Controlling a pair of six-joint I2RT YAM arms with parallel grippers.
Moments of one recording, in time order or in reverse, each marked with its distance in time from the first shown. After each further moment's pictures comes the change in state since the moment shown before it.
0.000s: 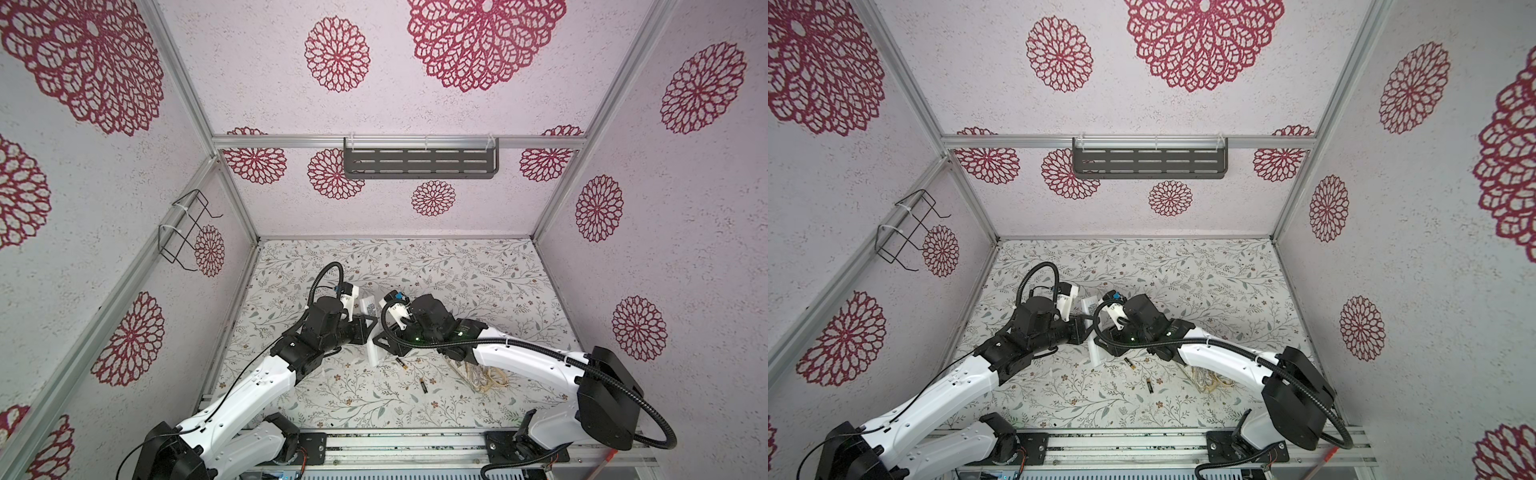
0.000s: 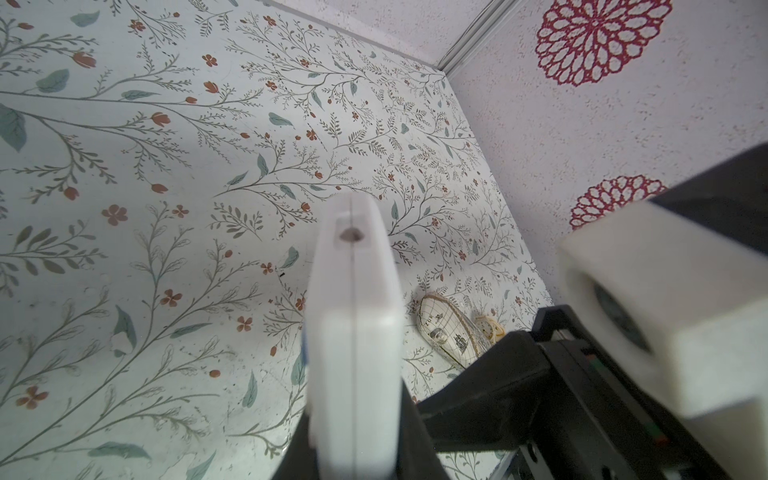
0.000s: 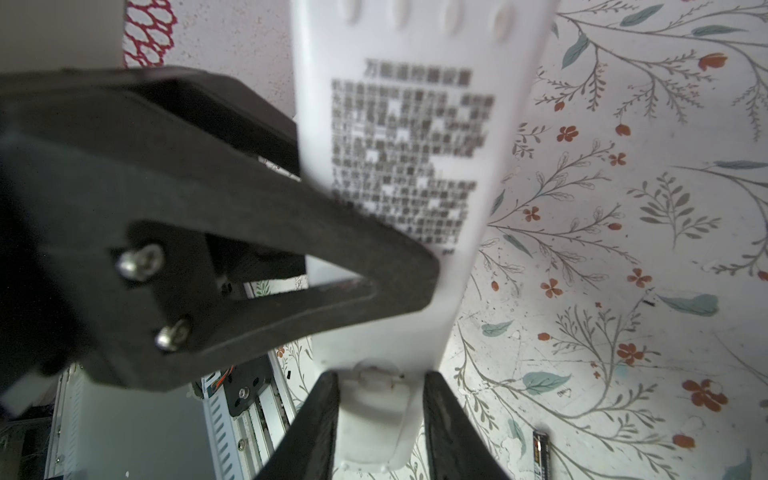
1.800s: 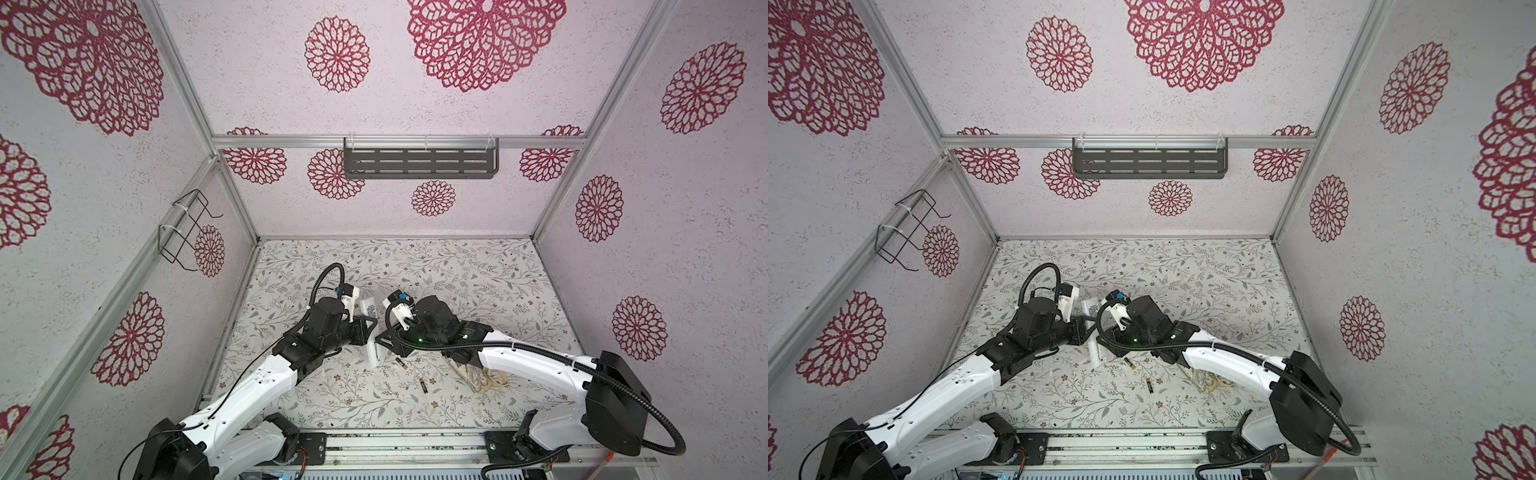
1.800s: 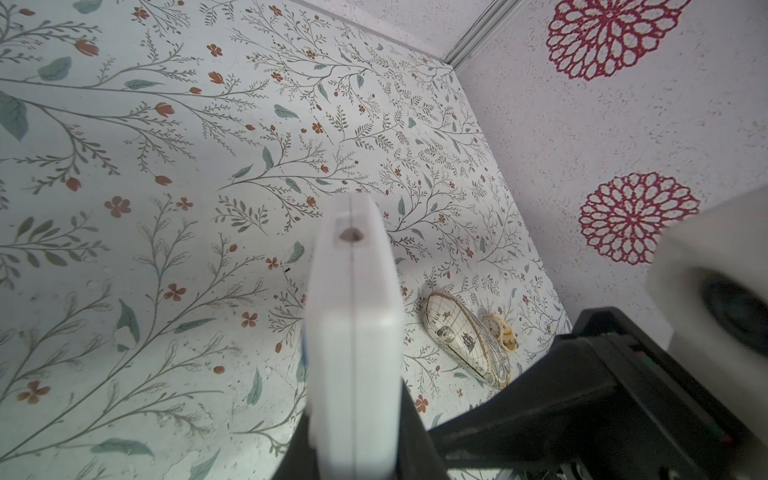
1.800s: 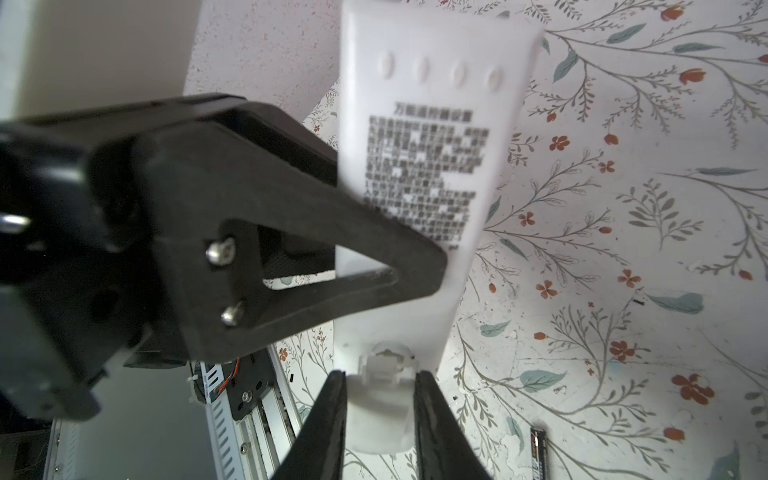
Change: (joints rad) left arm 0.003 0.015 -0.012 0.008 -0.009 0.000; right arm 0.000 -0.045 -0.033 0.022 0.023 0.008
